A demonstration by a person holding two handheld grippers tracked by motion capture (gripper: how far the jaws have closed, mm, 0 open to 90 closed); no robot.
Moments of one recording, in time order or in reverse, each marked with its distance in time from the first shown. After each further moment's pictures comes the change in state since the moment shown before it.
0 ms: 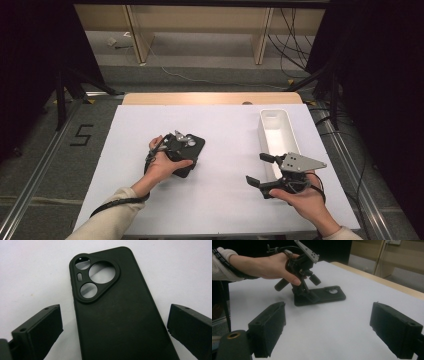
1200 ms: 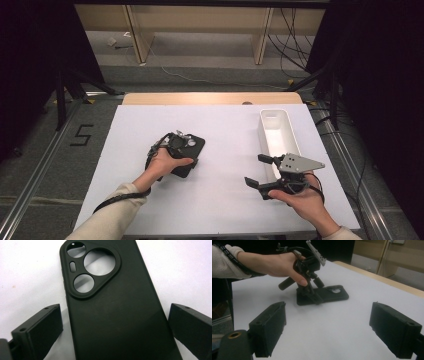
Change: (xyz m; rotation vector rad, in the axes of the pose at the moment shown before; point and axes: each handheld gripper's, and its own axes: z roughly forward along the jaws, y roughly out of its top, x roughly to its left) left arm 0.005 0.005 0.011 0.091 -0.056 -0.032; right arm 0.002 -0.001 0.002 0.005 0.016 -0.003
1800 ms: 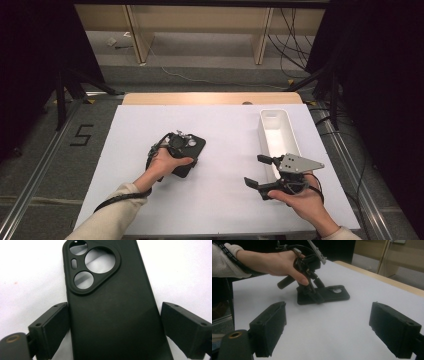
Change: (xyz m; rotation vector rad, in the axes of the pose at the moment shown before) left arm -0.005 0.002 -0.005 0.018 0.011 -0.019; right arm 0.000 -0.001 0.001 0.001 0.005 0.000
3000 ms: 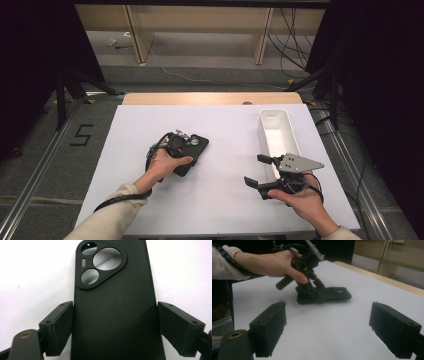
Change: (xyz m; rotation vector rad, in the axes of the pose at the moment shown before) left arm -0.003 0.000 -0.007 -0.049 -0.005 -0.017; right arm -0.001 -0.001 0.001 -0.007 -0.002 0.013
